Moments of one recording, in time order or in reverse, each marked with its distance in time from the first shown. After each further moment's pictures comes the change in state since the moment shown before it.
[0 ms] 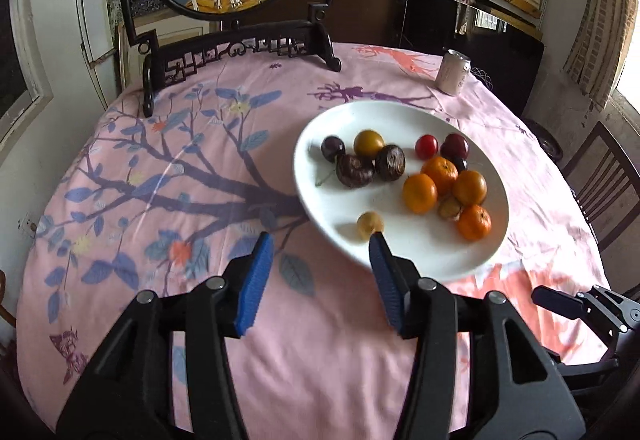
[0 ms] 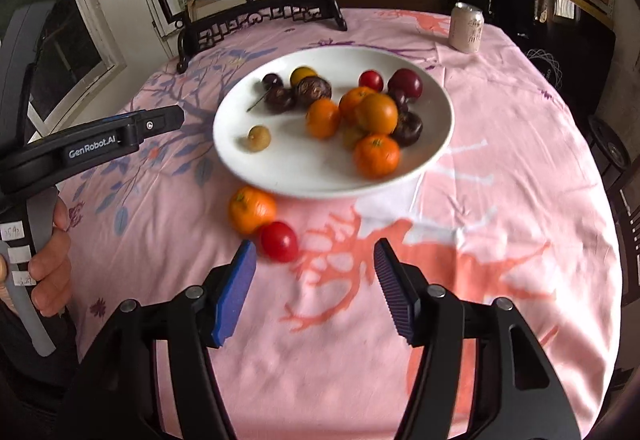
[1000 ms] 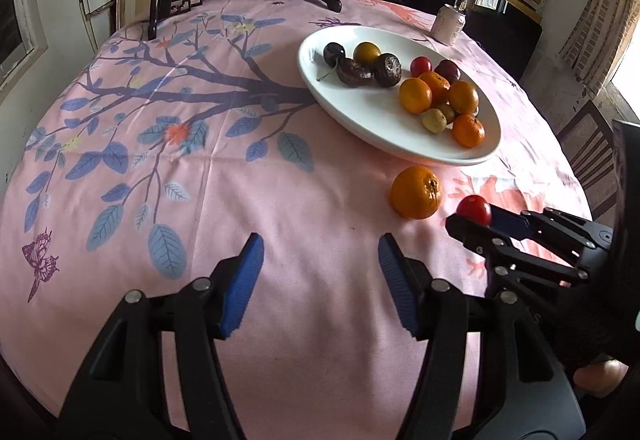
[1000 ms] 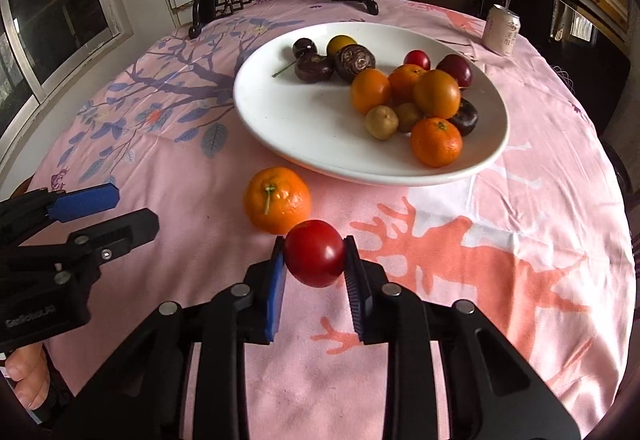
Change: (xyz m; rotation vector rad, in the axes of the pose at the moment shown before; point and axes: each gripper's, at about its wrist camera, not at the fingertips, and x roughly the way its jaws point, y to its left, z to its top) left arm -0.005 0.007 -0.064 -0.045 0.122 -0.054; right arm 0.037 0.031 -0.002 -0.092 0.009 -0.032
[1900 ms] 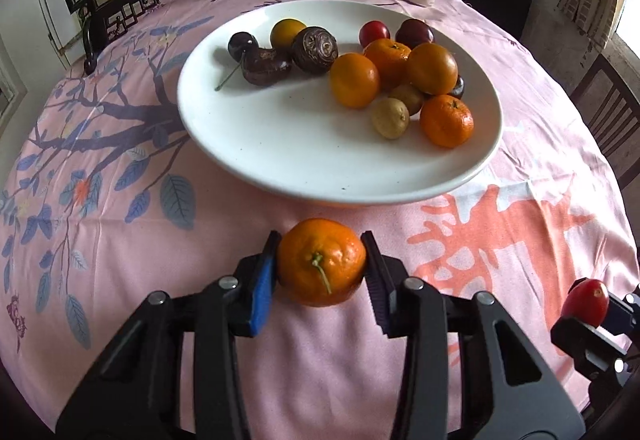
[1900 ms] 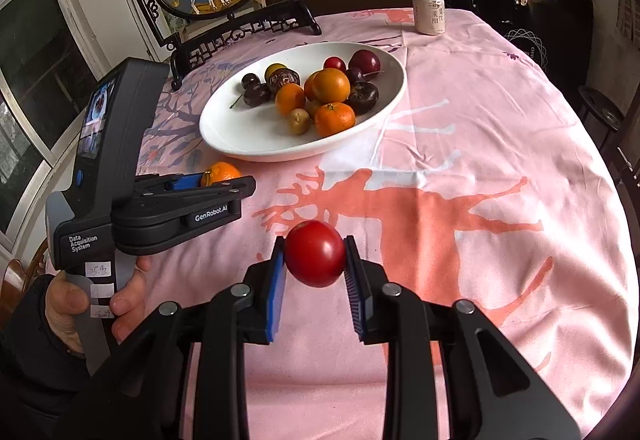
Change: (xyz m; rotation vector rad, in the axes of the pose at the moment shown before) left arm 0.073 -0.073 0.031 0.111 0.061 0.047; right arm -0.058 -0.065 -0.046 0.188 -0.090 0.059
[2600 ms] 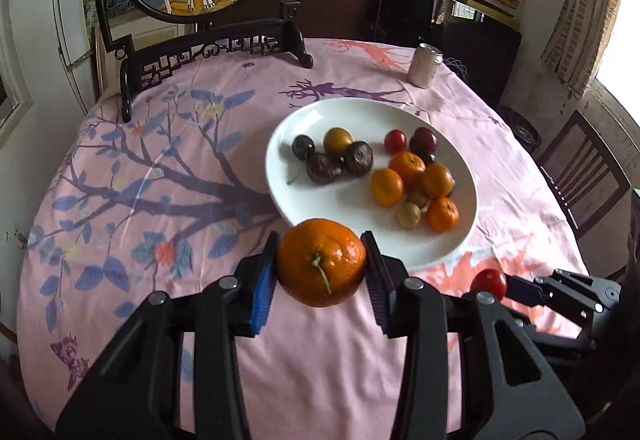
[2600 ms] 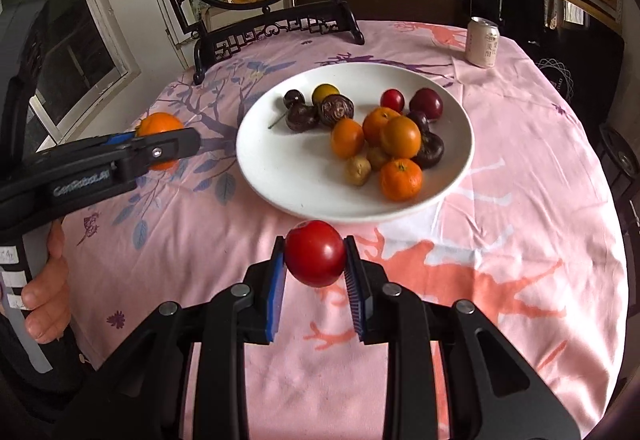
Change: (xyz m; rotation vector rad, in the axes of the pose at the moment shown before) left arm -0.081 0.064 0.052 -0.037 -0.142 -0.051; right arm 0.029 0.053 0.065 -0.114 0.037 0.023
